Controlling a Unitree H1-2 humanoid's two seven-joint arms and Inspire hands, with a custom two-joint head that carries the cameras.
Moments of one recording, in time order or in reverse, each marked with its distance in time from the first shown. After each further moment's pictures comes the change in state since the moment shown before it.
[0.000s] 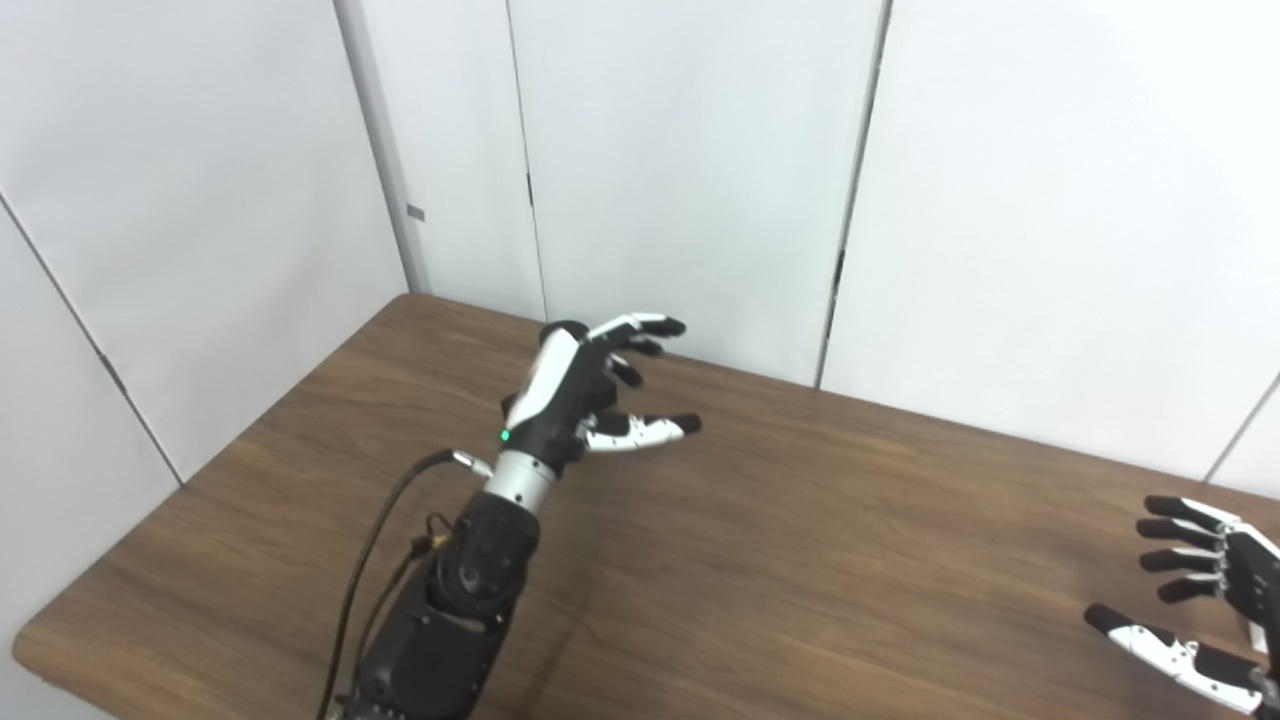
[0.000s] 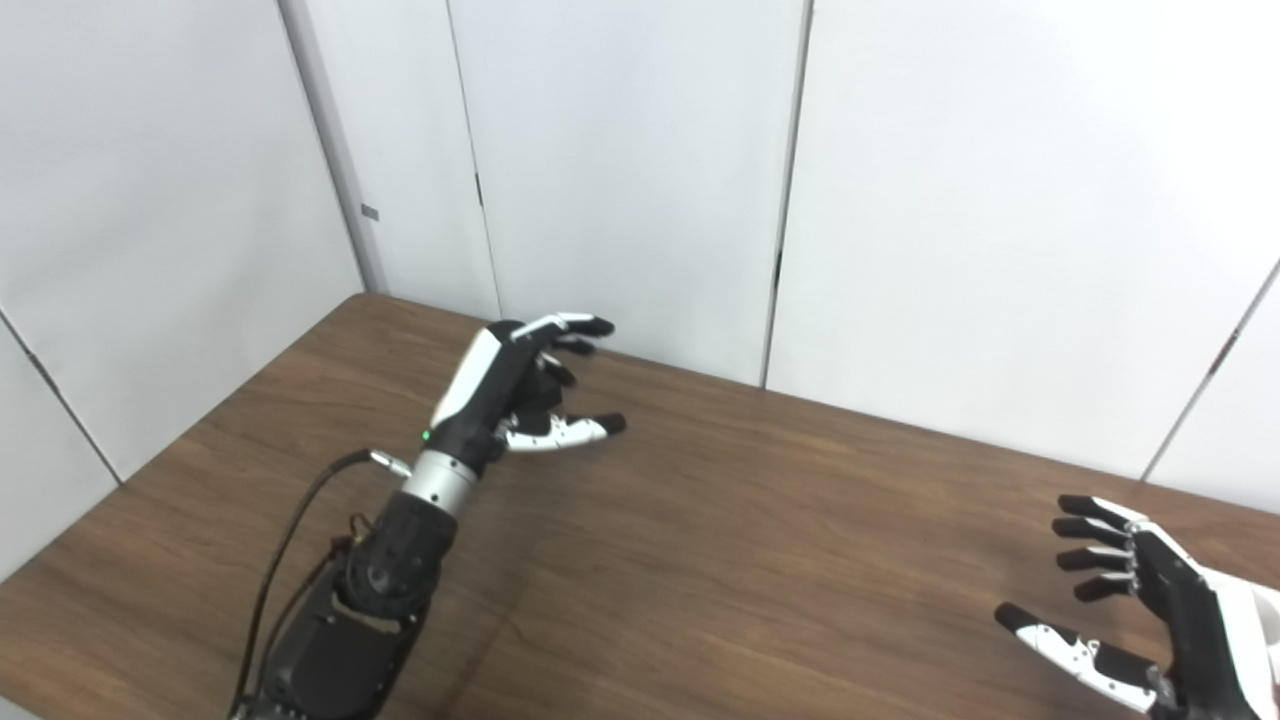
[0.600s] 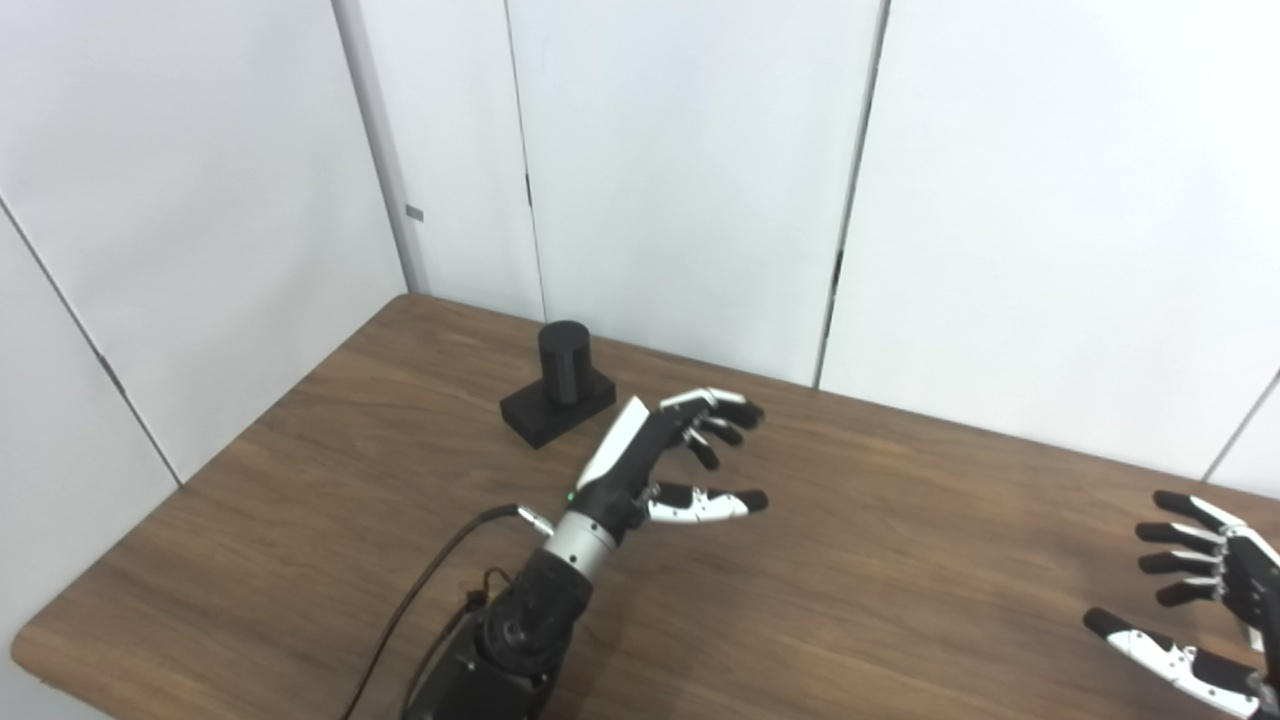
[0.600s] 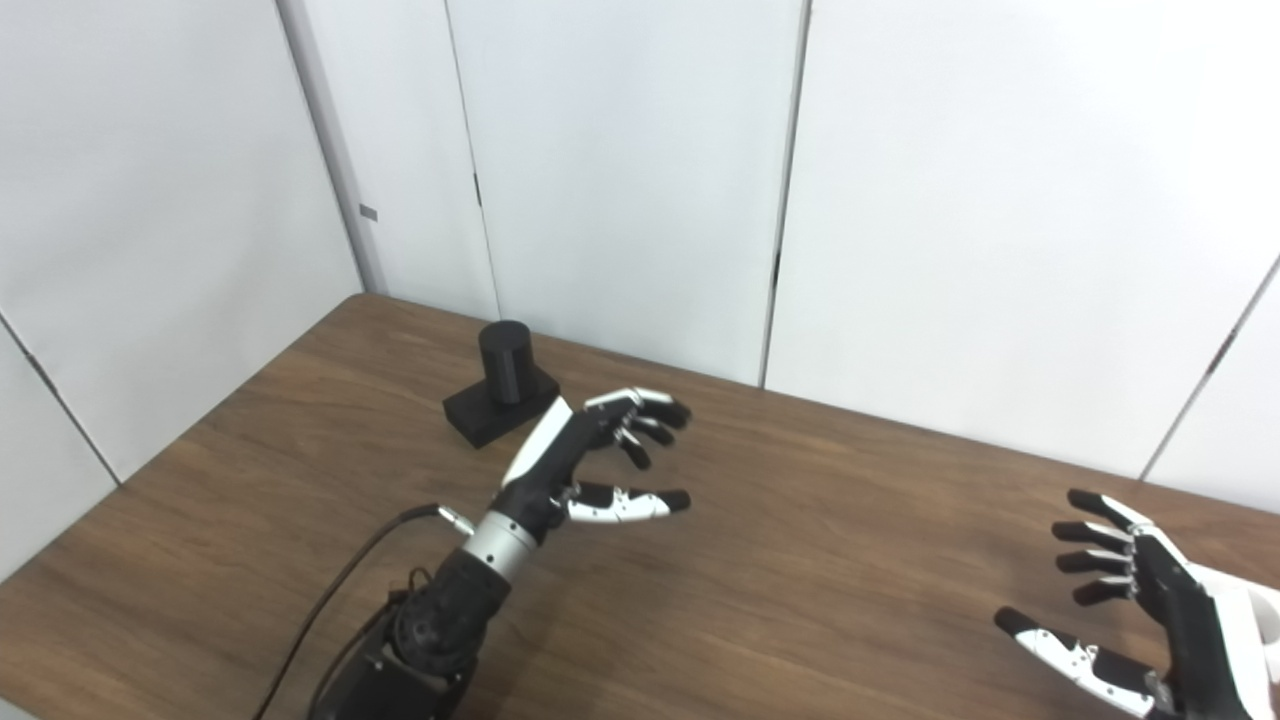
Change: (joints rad) left arm 0.042 -0.079 -0.103 0.083 -0.100 -0.126 -0.061; right arm 0.002 0.000 -0.001 0.027 0.001 -0.041 -0.012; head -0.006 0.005
